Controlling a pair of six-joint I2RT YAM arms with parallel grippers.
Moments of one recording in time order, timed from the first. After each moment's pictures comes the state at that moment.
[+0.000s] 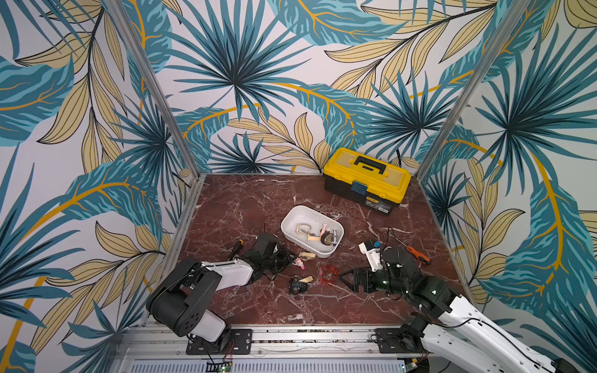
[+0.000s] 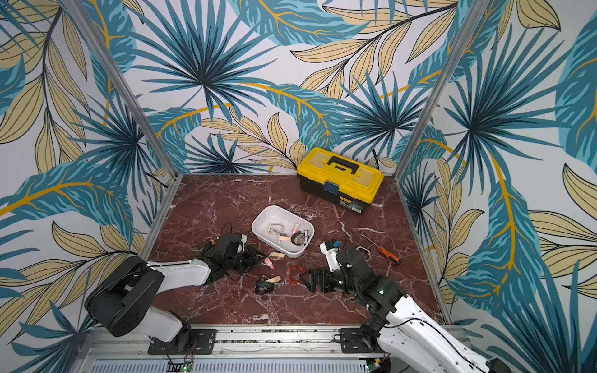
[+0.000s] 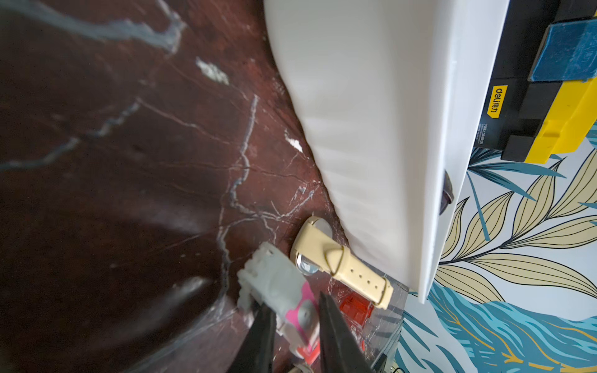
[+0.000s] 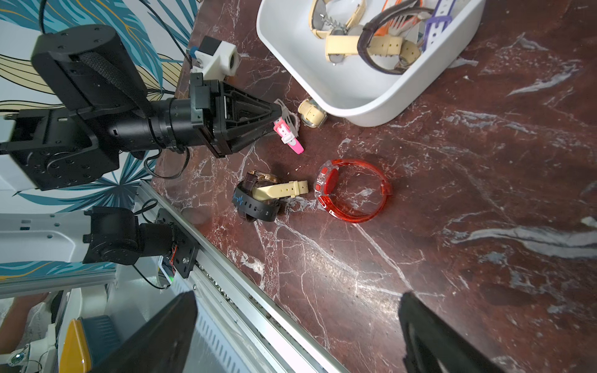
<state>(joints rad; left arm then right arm) -0.52 1.51 0.50 0.28 0.35 -1.18 0.67 0.69 0.59 -0.60 -0.25 0.64</state>
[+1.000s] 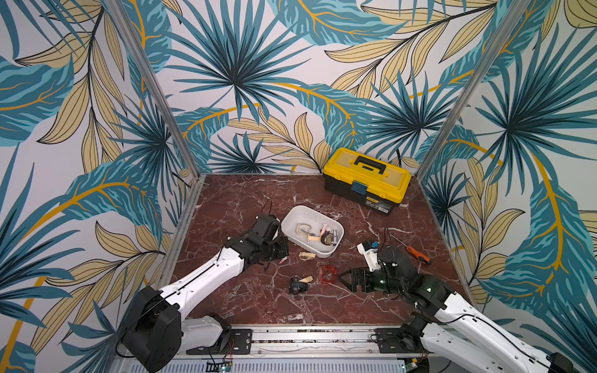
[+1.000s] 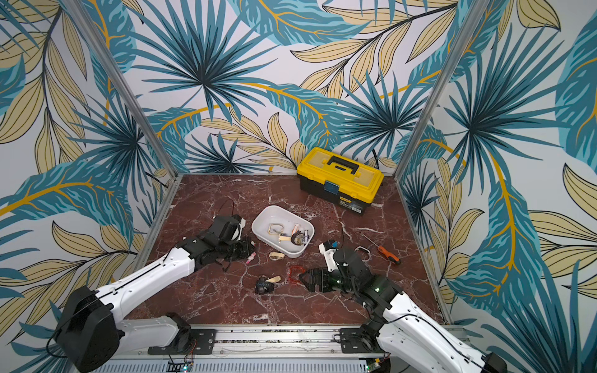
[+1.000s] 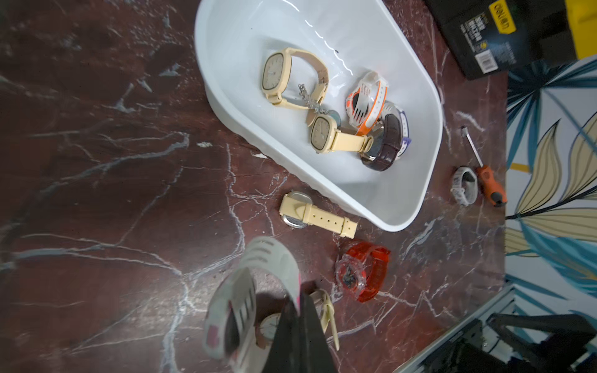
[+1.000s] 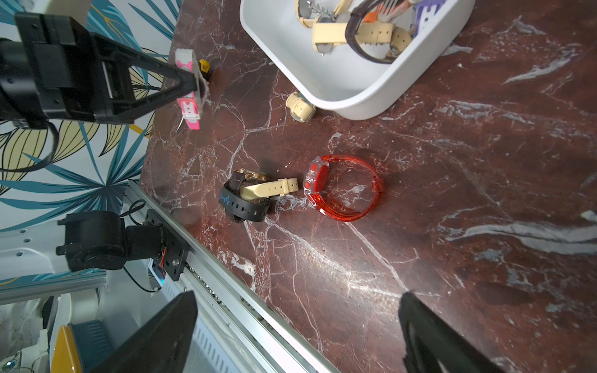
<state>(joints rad) -0.56 1.29 0.91 -0.55 0.17 -0.68 0.67 0.73 0.57 -0.57 -0.25 0.64</state>
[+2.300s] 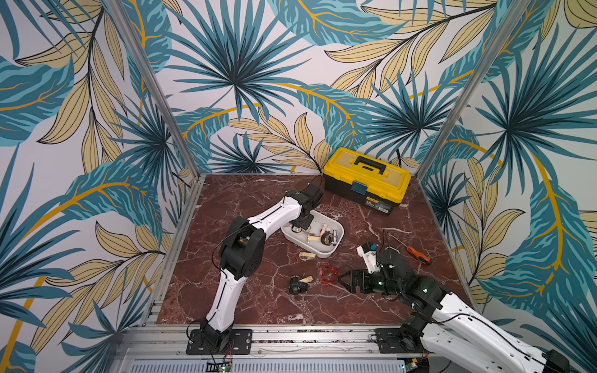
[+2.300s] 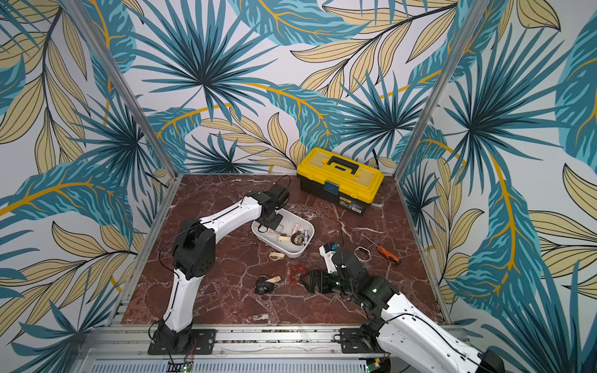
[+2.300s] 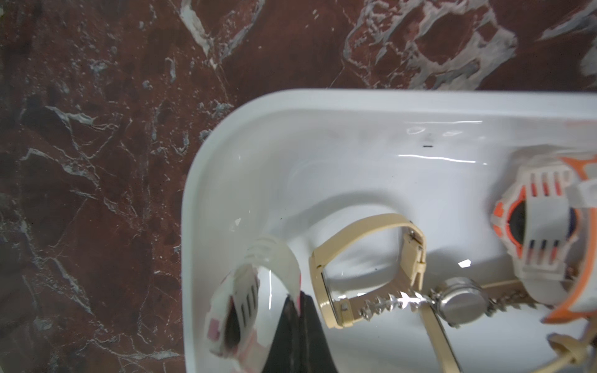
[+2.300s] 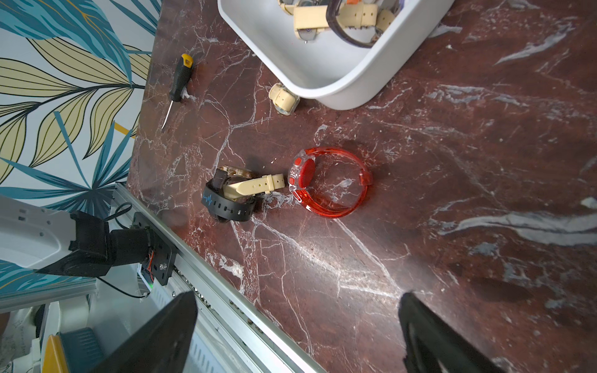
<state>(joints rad) -0.61 2.19 1.85 -0.95 -0.28 -0.12 0.67 0.73 0.52 -0.54 -0.23 0.66</state>
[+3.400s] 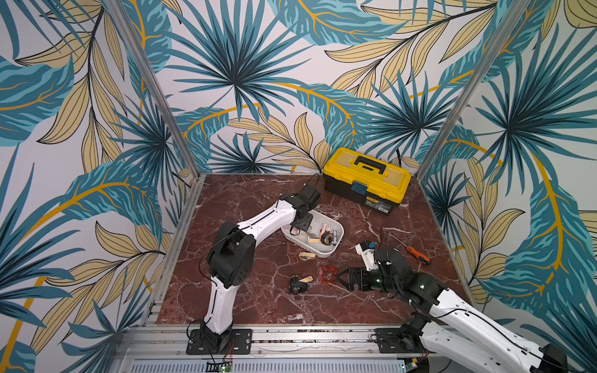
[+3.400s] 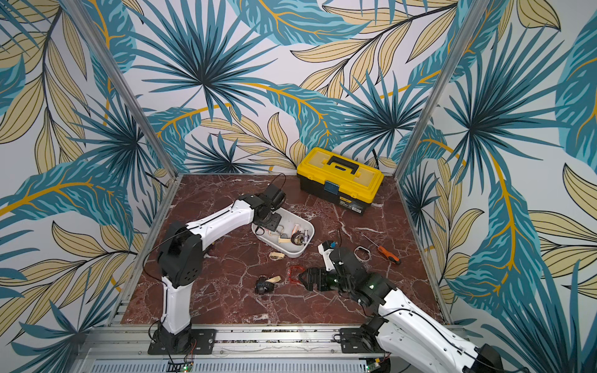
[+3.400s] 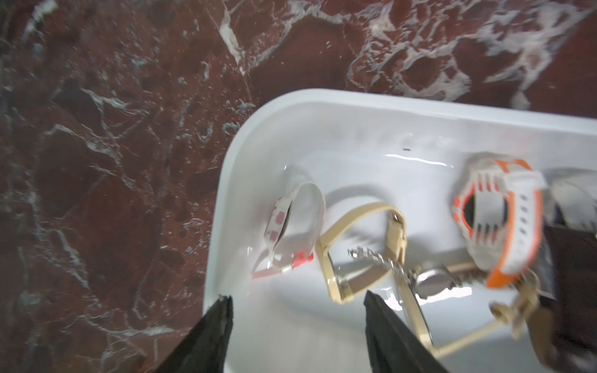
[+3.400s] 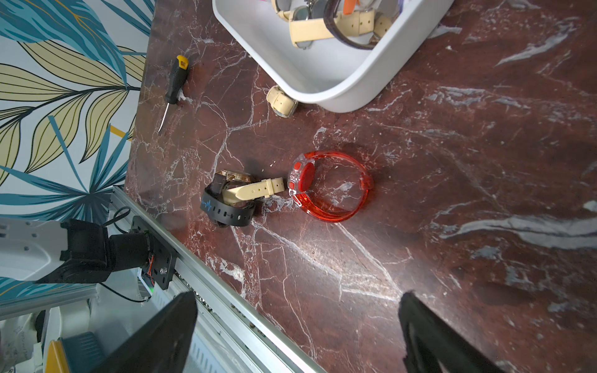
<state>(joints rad) -0.63 1.95 1.64 -0.82 -0.26 -0.22 0.67 0.81 0.56 -0.54 -0.22 0.67</state>
